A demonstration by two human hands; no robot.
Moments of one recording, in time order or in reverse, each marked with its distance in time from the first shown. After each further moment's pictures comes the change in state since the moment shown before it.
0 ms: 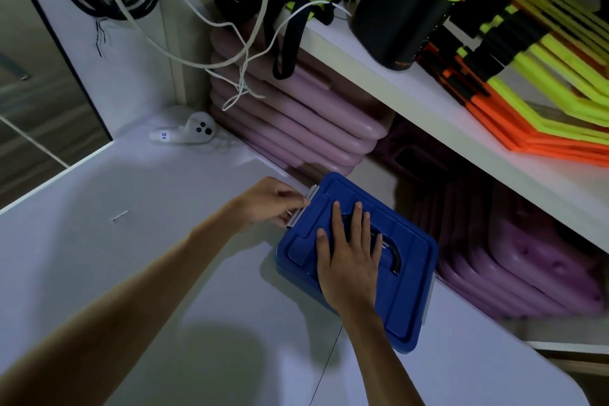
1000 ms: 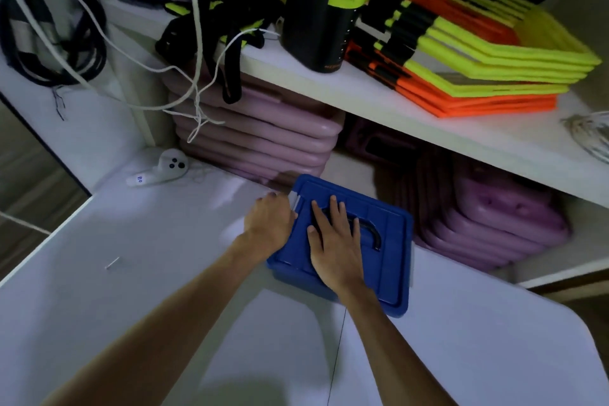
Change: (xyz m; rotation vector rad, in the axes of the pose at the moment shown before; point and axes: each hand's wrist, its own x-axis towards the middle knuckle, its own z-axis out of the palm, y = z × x) left_hand -0.016 0.027 0.054 0.935 0.302 0.150; right_hand 0.001 0.004 -0.010 0.212 -0.029 0.000
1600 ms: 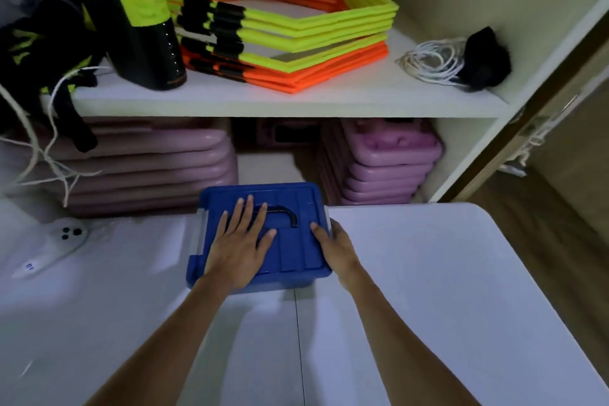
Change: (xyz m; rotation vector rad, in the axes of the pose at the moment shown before) left_hand -0.014 0.039 0.071 0.386 -0.005 0.525; right_hand -0.064 0.097 -0.038 1.053 0.206 0.746
